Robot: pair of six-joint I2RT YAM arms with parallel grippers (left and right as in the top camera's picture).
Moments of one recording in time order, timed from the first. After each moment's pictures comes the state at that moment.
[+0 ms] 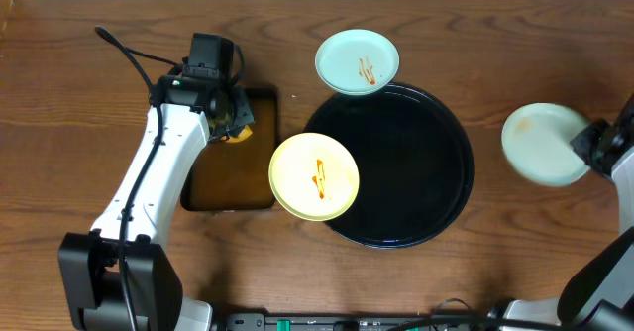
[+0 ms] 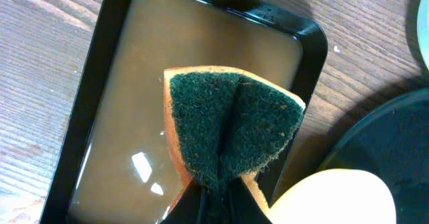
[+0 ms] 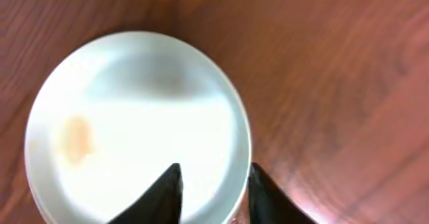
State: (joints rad) left arm -0.14 1.64 1.33 -0.90 -0.06 -0.49; right arm -0.51 1.61 1.11 -0.59 0.12 0.35
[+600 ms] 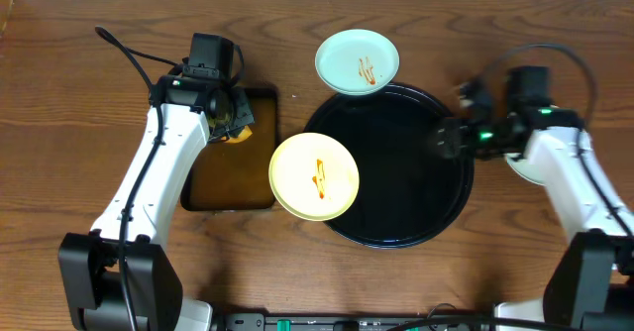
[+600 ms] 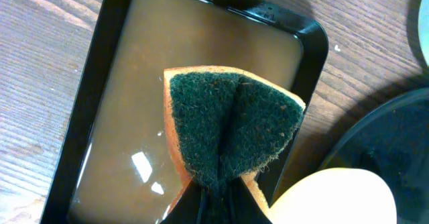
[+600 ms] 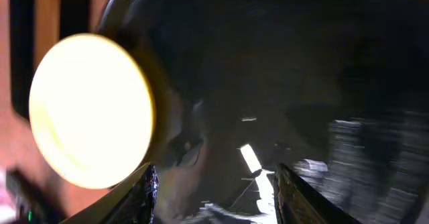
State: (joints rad) left arm -0.14 1.64 1.33 -0.91 -0.06 -0.49; right arm 0.01 1.61 1.09 -0.75 -0.59 0.00
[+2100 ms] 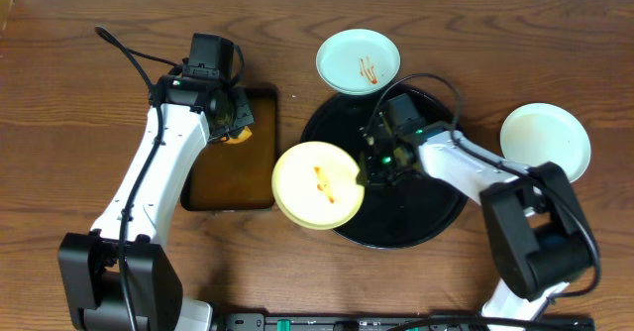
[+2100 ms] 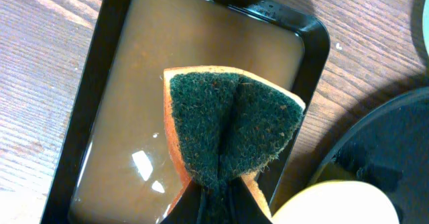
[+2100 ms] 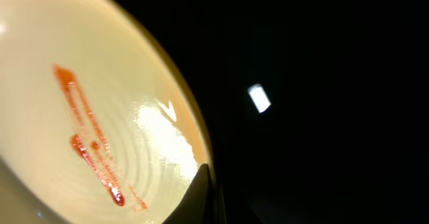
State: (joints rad) left arm -0.14 1.64 1.33 -0.91 -0.06 -0.49; right arm 0.42 1.88 1.05 -0.51 -0.46 0.37
